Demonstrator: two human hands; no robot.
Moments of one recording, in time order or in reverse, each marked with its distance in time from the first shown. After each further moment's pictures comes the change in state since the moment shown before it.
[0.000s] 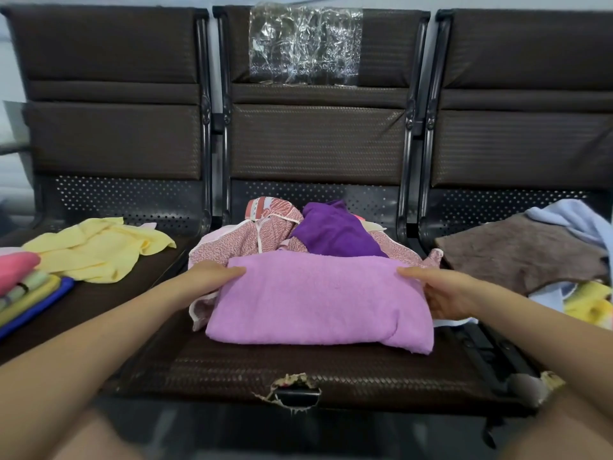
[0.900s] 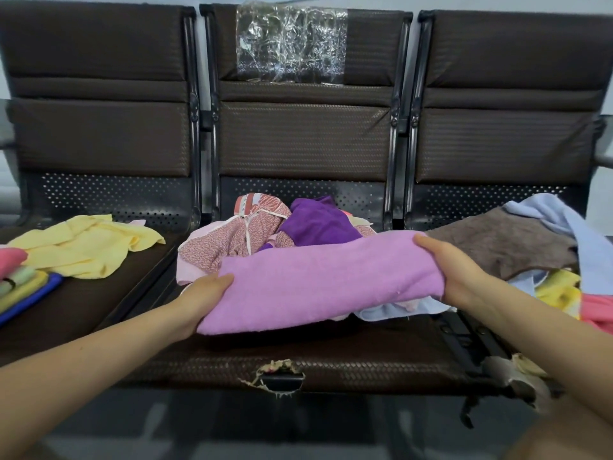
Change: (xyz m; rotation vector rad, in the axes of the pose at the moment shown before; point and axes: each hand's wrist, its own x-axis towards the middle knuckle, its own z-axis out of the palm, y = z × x) left_hand -0.061 0.004 0.037 -0.344 0.071 0.000; right_hand -0.069 -0.014 0.010 0.375 0.172 -0.255
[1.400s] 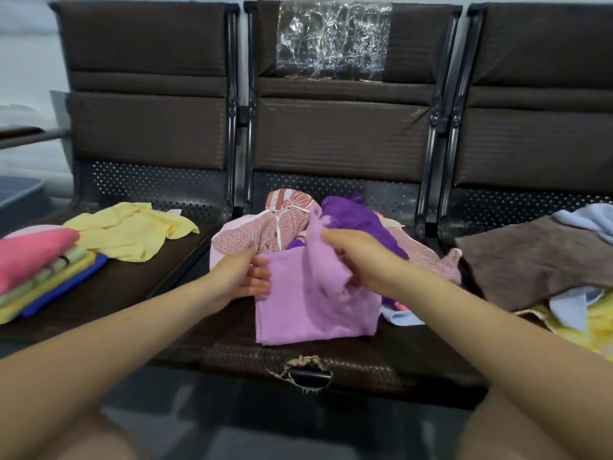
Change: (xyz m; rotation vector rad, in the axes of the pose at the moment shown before) left_hand -0.003 0.020 -0.013 -0.383 -0.100 -0.127; right_hand -0.026 0.010 0.147 -0.258 -0.473 -0.114
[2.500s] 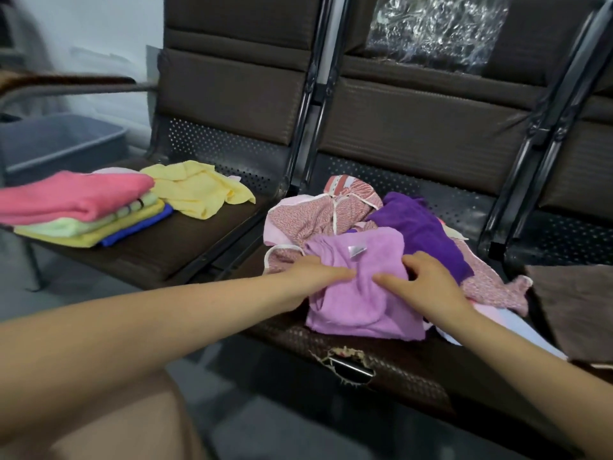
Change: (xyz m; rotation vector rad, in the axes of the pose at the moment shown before) left_hand -0.017 -0.030 0.025 0.190 -0.025 0.085; right_hand 0.017 0.056 -0.020 -1.047 0.225 -0.405
